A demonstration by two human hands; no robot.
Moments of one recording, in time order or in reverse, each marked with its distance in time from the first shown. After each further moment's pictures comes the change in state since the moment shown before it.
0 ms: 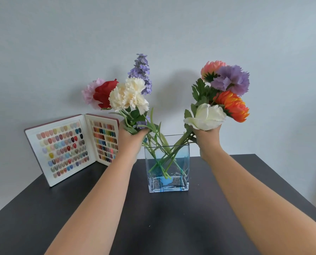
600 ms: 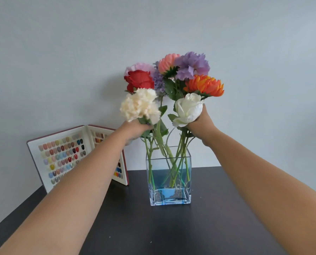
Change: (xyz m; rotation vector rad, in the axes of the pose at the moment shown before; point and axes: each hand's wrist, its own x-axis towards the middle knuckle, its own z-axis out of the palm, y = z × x) left_hand 0.075 0.039 0.005 0.365 -0.451 -0.129; right_hand 0.044 -0.051 0.025 -0.476 -0.340 -0.182
